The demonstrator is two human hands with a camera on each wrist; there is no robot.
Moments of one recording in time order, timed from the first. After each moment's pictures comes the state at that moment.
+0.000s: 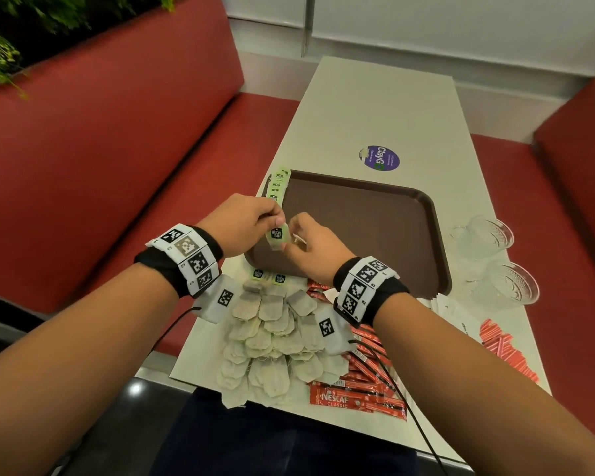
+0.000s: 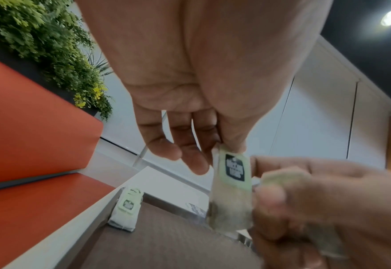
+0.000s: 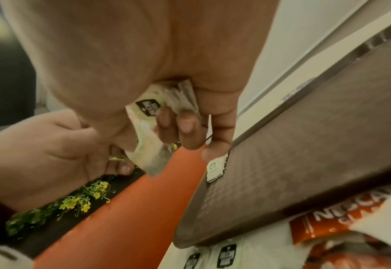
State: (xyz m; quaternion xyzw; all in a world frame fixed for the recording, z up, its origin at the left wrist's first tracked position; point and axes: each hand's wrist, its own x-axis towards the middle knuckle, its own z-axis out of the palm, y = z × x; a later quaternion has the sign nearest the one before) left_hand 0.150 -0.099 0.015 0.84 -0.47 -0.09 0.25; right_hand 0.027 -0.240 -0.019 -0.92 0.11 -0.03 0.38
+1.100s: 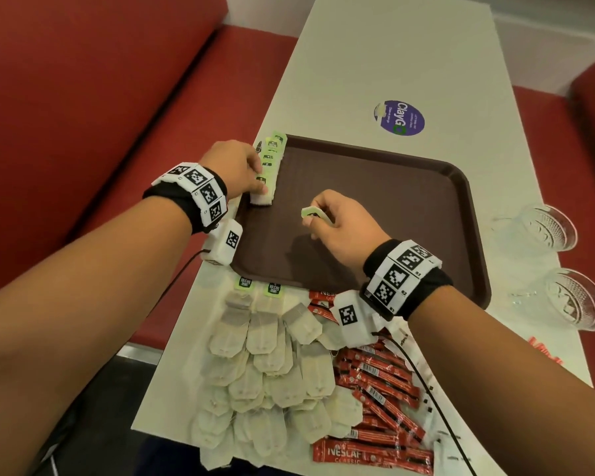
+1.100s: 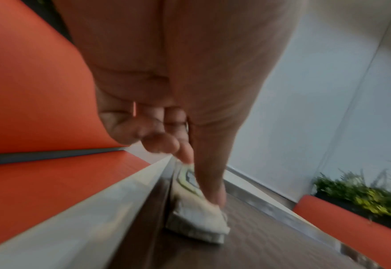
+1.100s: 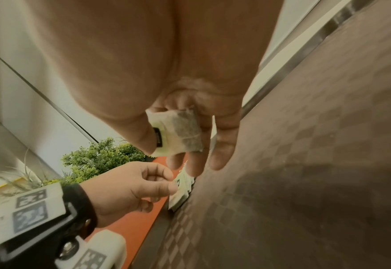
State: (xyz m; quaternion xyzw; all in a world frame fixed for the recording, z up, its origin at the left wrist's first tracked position) left_hand 0.282 -0.188 -0.063 0.92 -0.31 -0.17 0.17; right_hand 0.068 -0.309 -0.058 -0.89 0.19 -0.02 0.42
